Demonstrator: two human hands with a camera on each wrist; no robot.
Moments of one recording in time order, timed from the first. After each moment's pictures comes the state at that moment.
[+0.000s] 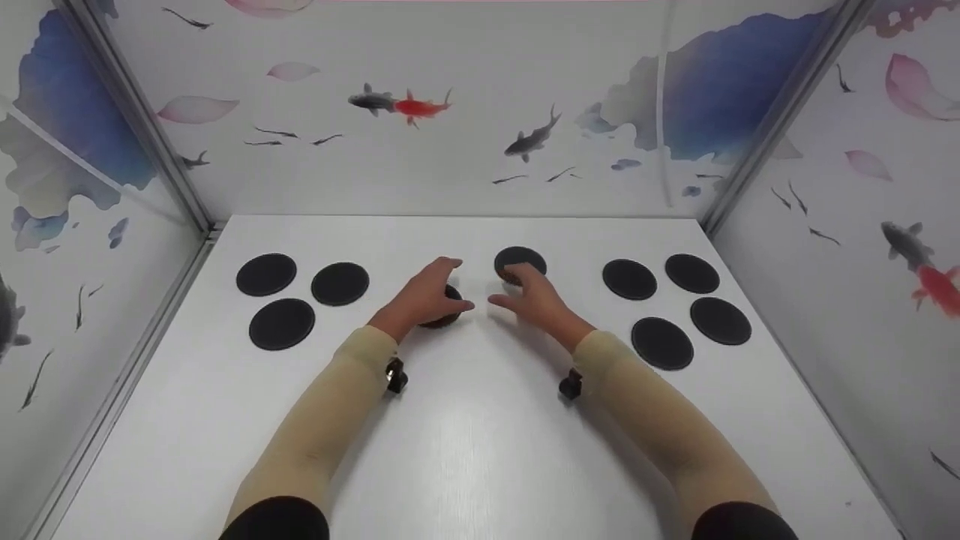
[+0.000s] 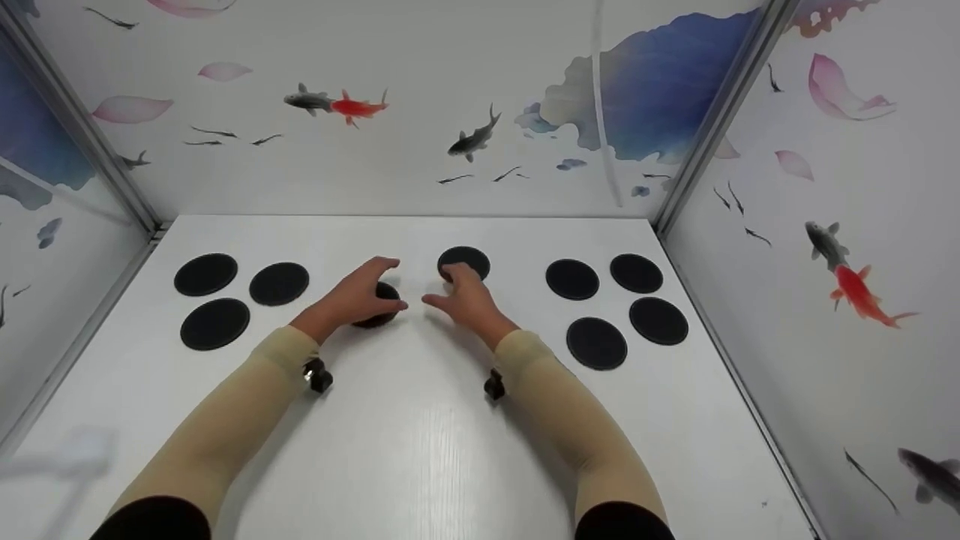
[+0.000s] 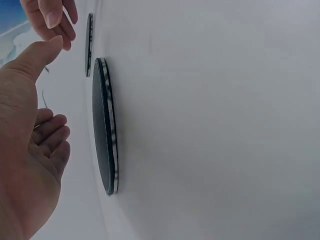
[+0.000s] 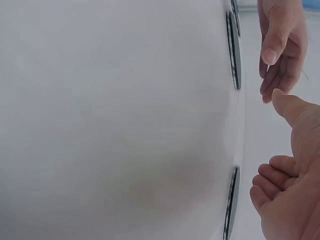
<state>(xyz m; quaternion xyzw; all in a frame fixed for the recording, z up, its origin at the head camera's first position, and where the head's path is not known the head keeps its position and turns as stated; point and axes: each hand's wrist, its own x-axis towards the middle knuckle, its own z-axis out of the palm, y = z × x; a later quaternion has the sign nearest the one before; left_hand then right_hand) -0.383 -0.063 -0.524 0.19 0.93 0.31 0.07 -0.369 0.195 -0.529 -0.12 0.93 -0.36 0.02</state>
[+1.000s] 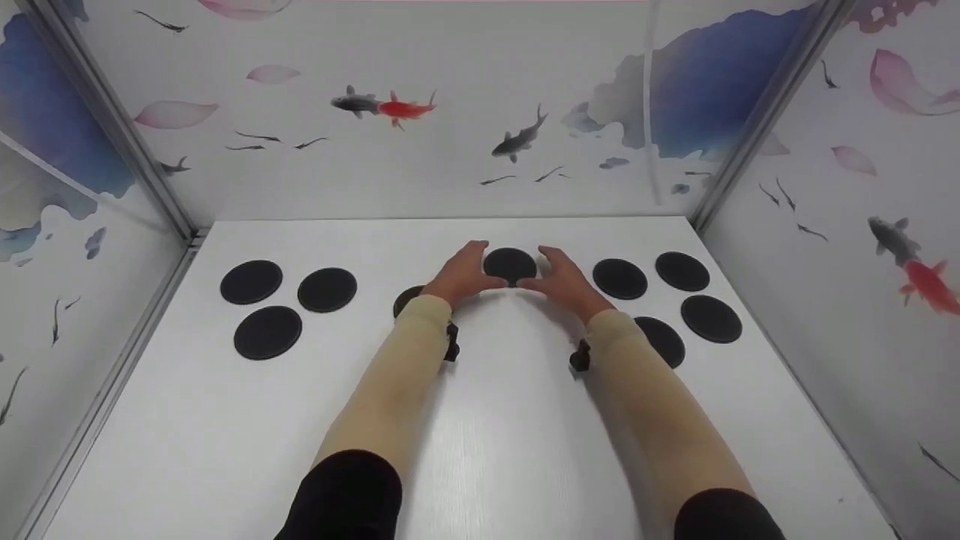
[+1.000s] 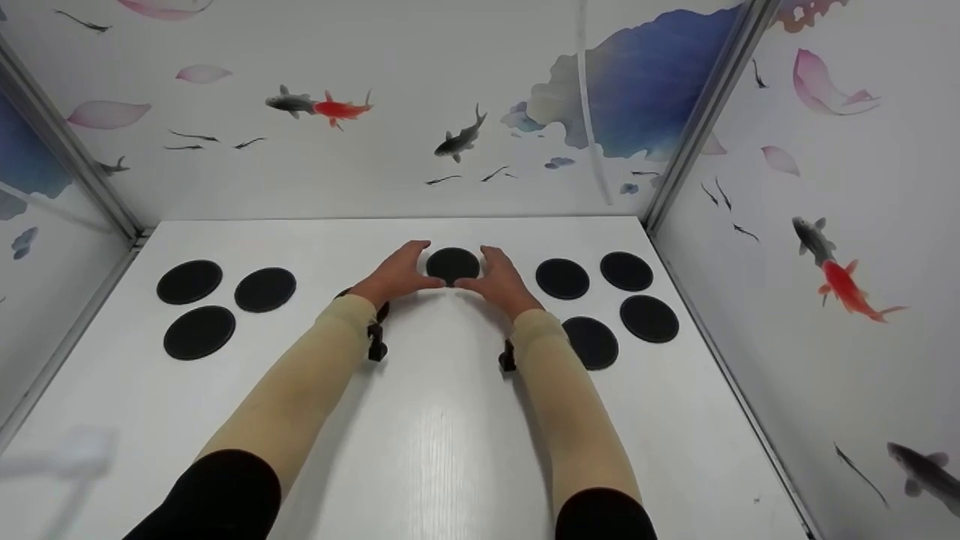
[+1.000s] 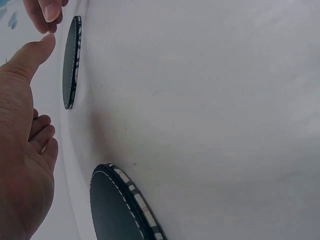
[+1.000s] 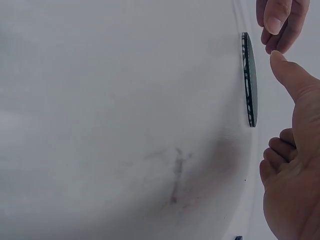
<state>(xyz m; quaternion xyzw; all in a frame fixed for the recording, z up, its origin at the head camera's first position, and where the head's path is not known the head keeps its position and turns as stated) -0.446 0.023 -0.529 0.17 0.92 0.34 0.10 -0.416 0.276 -0.537 -0.04 0.92 -0.39 0.05</state>
